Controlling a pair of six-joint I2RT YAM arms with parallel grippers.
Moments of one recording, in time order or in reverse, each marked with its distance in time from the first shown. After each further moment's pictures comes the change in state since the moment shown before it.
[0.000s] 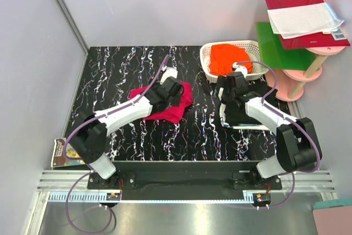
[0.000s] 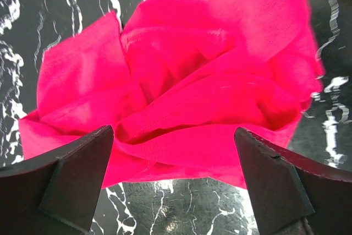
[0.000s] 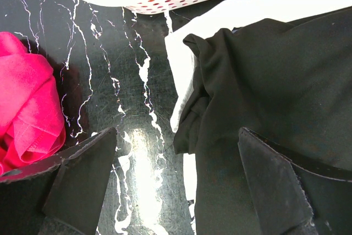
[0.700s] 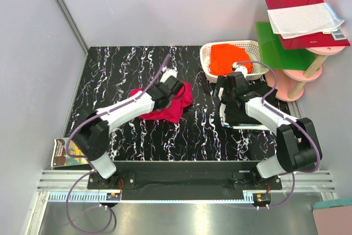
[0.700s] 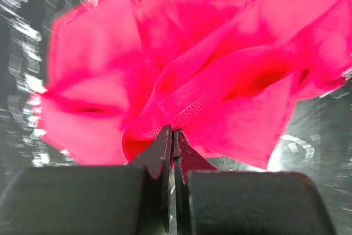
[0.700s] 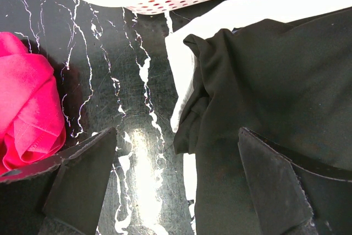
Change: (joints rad) left arm 0.011 0.055 0.070 -0.196 0.007 -0.042; right arm 0.000 -0.002 0.000 0.000 0.000 -0.001
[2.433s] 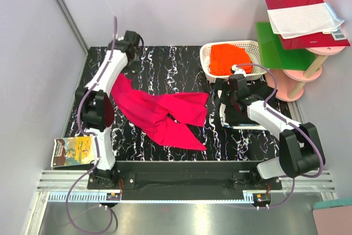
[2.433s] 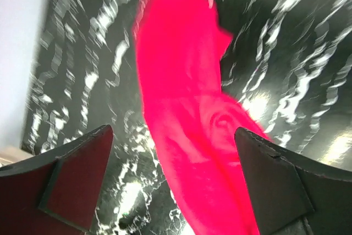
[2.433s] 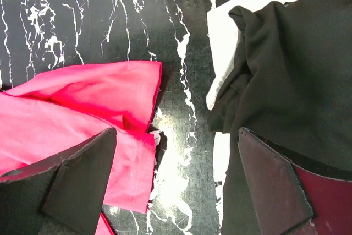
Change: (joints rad) left arm 0.538 0.317 0.756 -0.509 0.064 -0.006; right arm 0.000 -0.053 -0.045 0.012 -0.160 0.040
